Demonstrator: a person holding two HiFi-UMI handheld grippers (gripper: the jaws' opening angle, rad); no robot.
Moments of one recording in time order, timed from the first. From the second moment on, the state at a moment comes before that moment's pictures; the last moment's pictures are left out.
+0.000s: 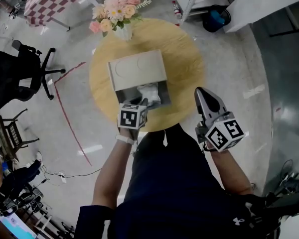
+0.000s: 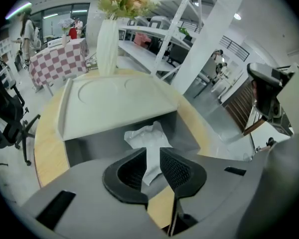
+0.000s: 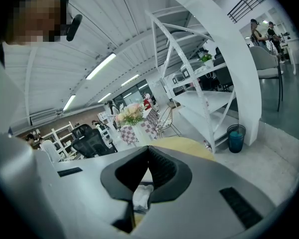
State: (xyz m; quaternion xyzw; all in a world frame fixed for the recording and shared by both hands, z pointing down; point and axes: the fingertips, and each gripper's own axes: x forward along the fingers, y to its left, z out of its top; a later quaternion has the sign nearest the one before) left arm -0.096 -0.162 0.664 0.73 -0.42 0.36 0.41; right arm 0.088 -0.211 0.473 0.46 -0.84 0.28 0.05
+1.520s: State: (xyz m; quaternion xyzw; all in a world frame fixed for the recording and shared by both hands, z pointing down) left arm -0.110 -0.103 0.354 0.83 -0.54 0.03 0.15; right arm 0.015 -0.150 0.349 0.37 -0.92 0.12 0.01
